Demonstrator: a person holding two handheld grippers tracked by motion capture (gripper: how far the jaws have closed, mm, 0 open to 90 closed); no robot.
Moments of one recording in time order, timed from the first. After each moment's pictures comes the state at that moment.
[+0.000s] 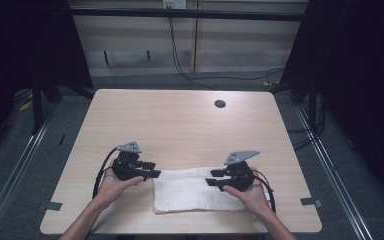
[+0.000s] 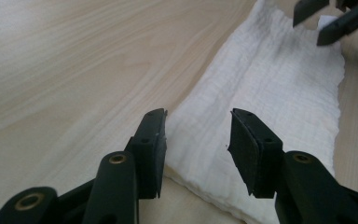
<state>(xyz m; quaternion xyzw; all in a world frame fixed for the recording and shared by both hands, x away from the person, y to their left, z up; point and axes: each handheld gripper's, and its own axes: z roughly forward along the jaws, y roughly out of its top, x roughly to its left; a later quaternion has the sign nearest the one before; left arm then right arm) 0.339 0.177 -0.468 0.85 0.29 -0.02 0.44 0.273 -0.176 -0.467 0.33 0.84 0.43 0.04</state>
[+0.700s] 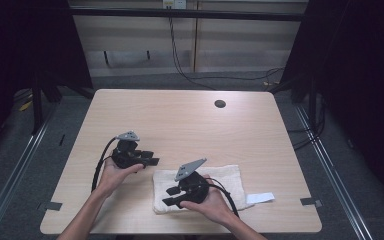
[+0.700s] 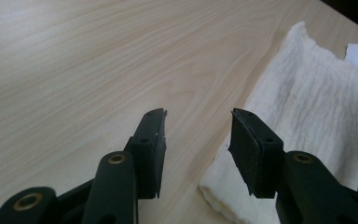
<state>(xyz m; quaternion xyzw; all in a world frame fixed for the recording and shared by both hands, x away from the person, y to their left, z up) 0.367 0.182 -0.471 0.84 0.32 -0.01 0.44 0.262 -0.057 -0.473 0.21 0.88 0.42 -0.05</state>
